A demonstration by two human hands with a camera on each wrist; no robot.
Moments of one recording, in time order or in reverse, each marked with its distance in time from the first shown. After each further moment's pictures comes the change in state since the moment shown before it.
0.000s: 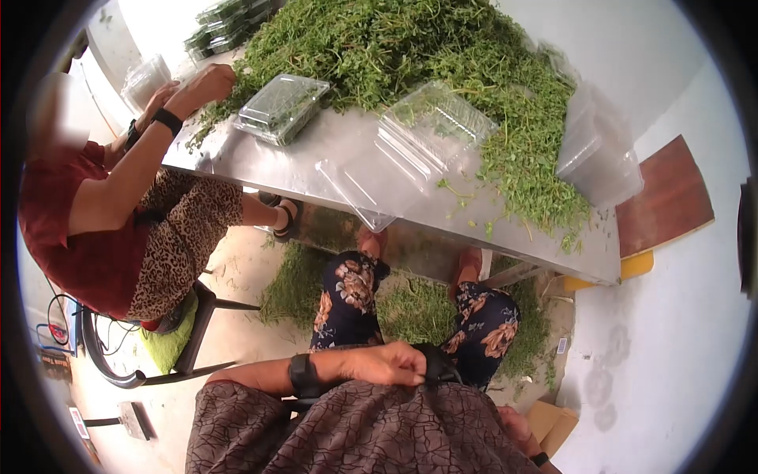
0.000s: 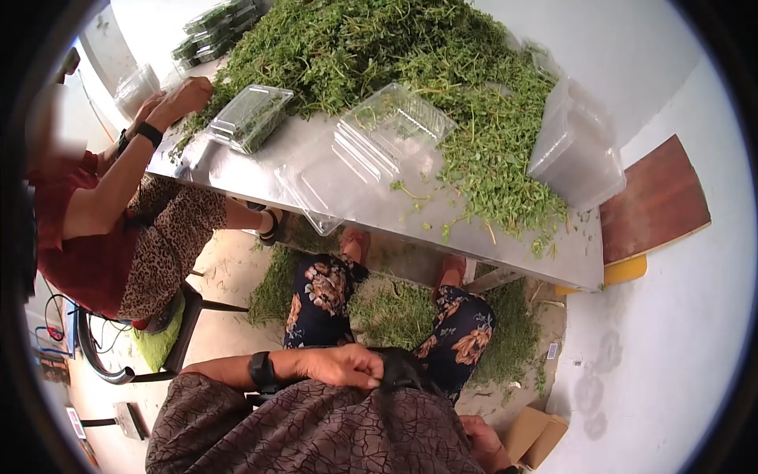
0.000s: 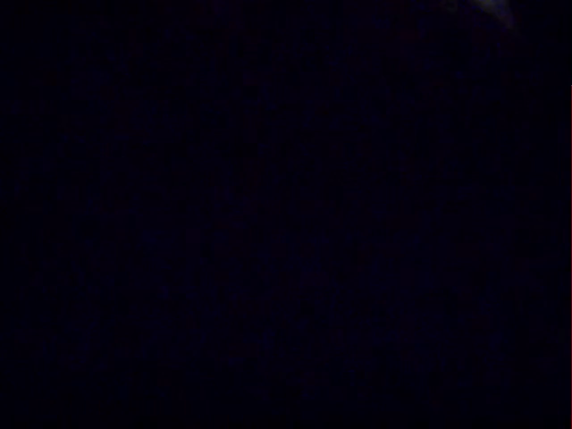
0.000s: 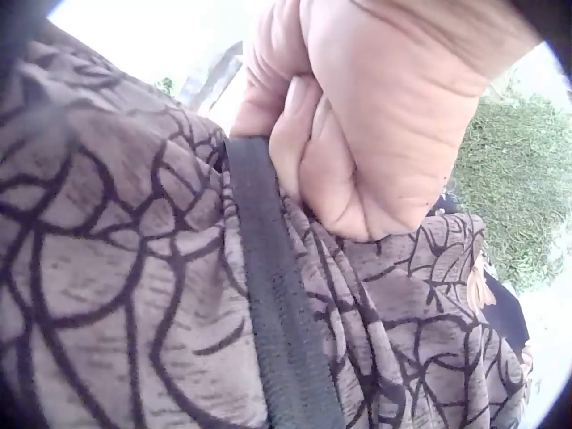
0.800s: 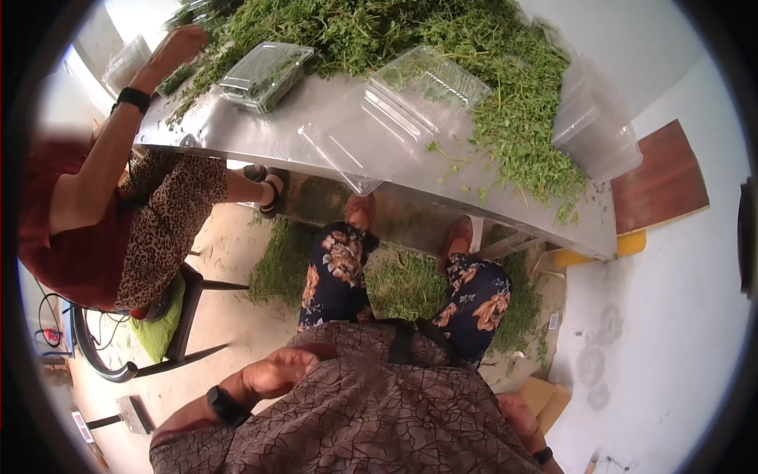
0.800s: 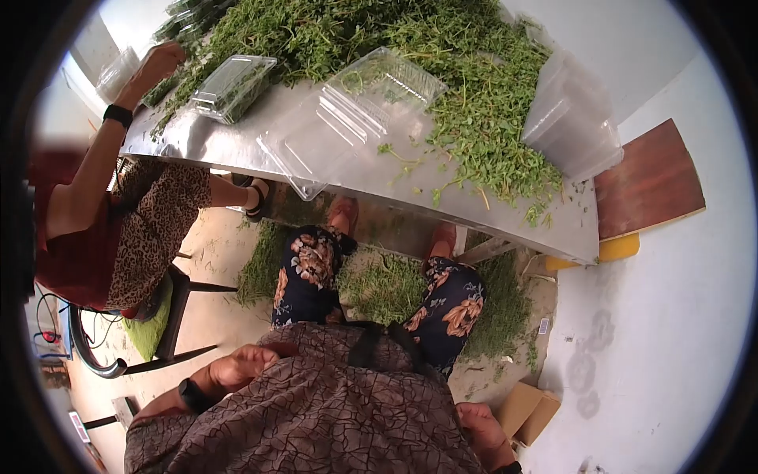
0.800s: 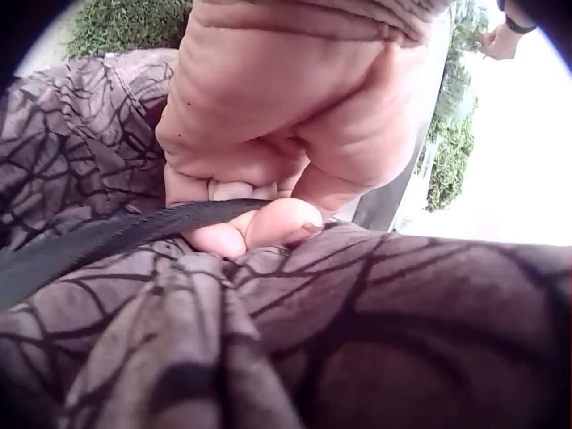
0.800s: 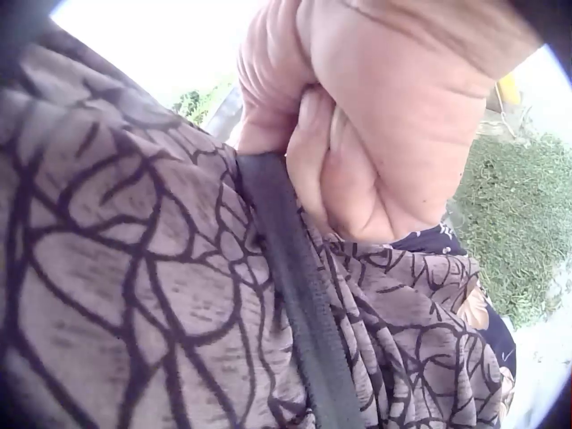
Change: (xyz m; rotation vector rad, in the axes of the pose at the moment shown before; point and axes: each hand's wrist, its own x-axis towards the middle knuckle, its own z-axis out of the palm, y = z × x) left_hand -0.146 -0.053 0.033 -0.846 0.297 0.094; right_hand -0.039 -0.007 0.038 -0.099 0.105 -0.044
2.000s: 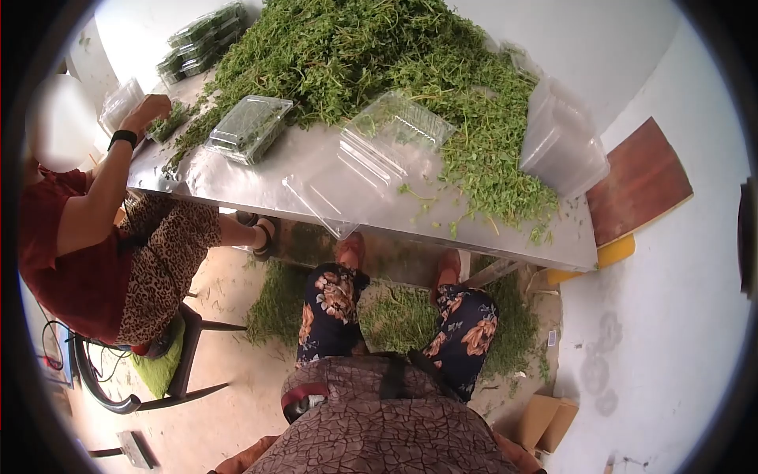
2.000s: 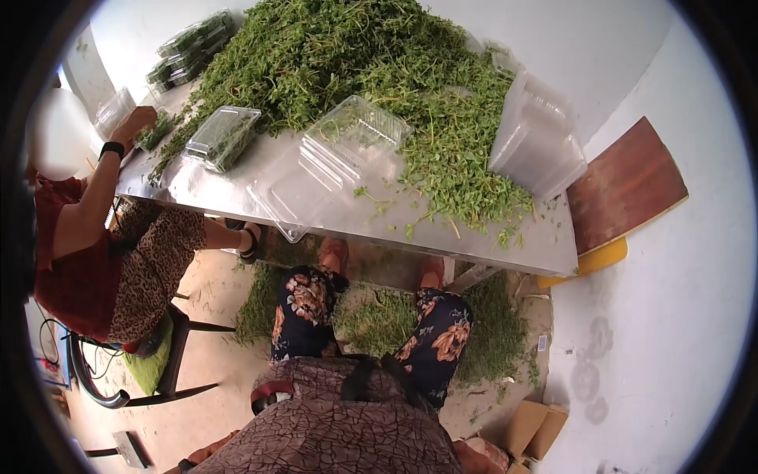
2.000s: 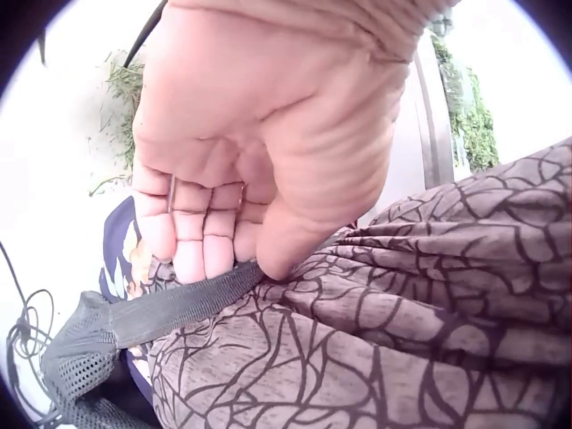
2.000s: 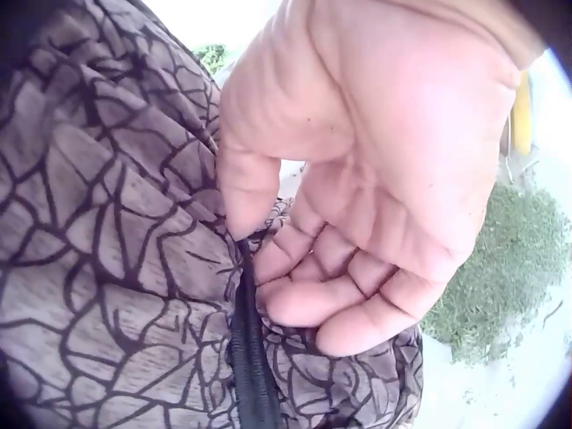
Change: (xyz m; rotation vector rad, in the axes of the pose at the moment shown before) left_hand 0.410 0.096 -0.285 -1.169 -0.947 0.453; right_hand 0.003 0.028 -0.021 -0.961 -0.110 -0.058
